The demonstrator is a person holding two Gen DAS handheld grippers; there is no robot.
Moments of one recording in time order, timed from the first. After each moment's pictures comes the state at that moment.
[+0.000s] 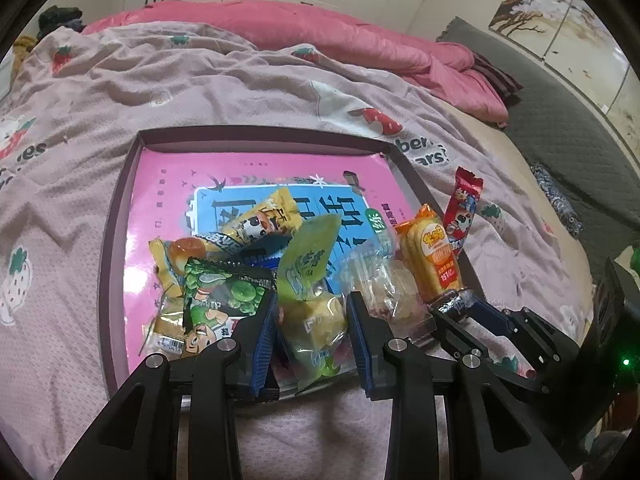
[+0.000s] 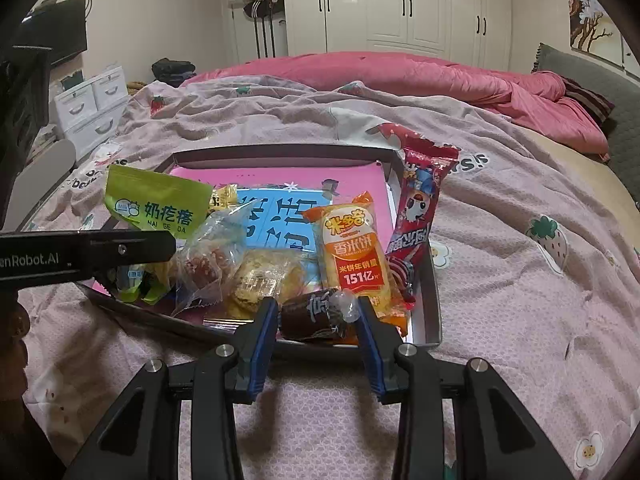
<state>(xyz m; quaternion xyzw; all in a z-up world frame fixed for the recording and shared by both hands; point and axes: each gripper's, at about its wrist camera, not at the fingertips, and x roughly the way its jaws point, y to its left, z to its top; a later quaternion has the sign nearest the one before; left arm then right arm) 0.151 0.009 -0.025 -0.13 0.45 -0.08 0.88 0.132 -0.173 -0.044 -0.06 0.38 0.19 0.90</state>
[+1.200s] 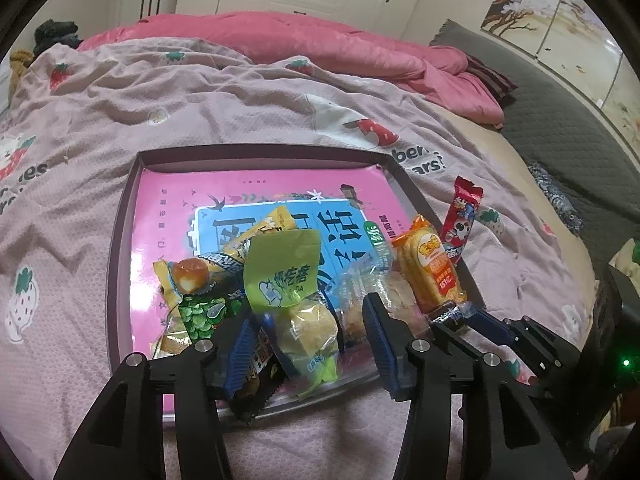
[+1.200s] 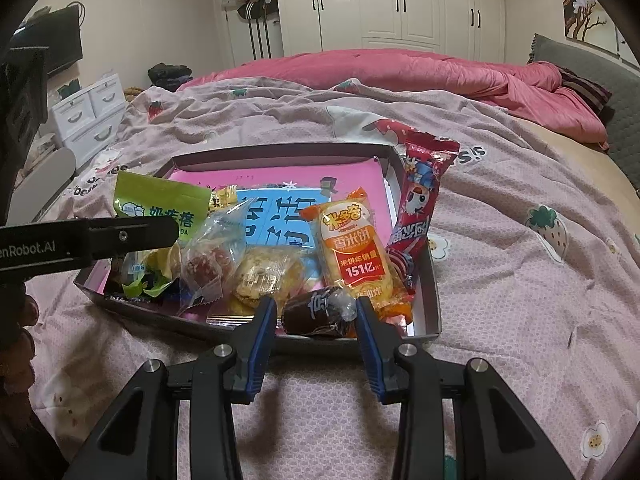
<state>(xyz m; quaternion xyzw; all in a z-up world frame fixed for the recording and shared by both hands) 0.152 0.008 -0.018 -0.12 0.44 -0.09 0.89 0.126 -0.176 -0.041 -0.04 0.39 0.19 0.90</state>
